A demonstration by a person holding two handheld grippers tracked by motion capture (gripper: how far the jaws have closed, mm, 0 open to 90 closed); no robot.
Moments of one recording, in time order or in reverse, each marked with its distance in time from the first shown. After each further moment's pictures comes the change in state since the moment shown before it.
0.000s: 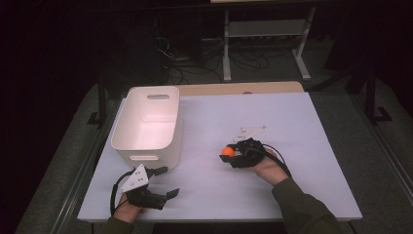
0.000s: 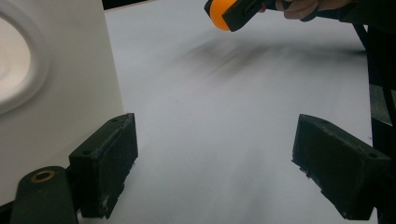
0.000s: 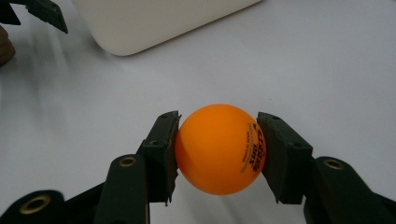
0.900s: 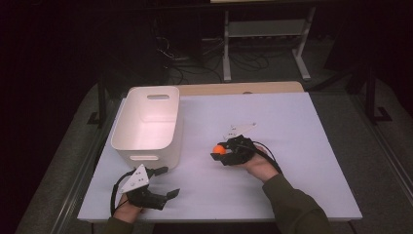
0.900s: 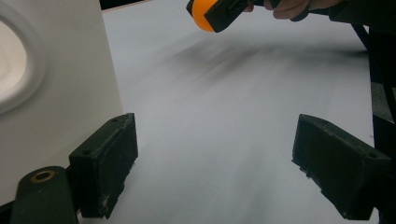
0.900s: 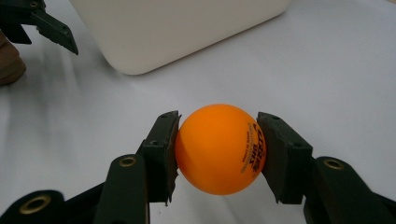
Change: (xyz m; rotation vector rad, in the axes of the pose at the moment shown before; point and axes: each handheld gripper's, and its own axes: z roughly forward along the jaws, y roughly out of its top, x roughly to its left) left arm -0.001 0.000 0.001 0.006 0.003 0.009; right arm 0.007 0.017 0.020 -0.011 0.038 -0.003
